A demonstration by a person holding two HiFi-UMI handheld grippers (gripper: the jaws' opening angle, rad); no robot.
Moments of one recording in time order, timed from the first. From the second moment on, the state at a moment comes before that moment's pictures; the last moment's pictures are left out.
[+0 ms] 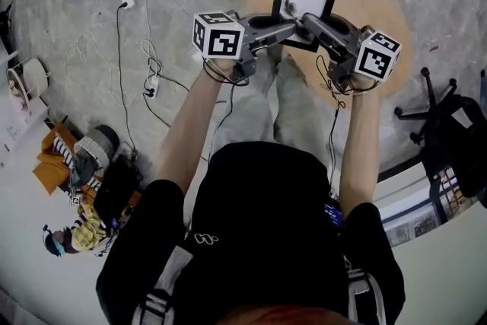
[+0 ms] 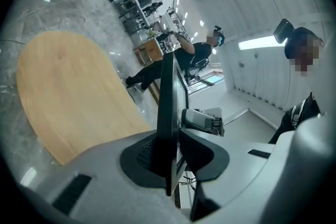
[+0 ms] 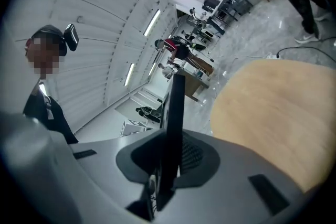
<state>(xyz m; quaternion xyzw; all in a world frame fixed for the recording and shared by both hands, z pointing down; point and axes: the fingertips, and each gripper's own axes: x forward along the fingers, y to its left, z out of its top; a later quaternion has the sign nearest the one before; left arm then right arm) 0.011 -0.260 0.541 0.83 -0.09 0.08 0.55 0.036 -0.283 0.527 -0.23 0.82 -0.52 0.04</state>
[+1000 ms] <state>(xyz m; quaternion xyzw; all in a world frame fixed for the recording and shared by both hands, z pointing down) -0.046 -0.274 0.728 0.79 -0.18 0.06 0.58 0.071 -0.327 0.738 -0.34 0.74 -0.58 0.01</state>
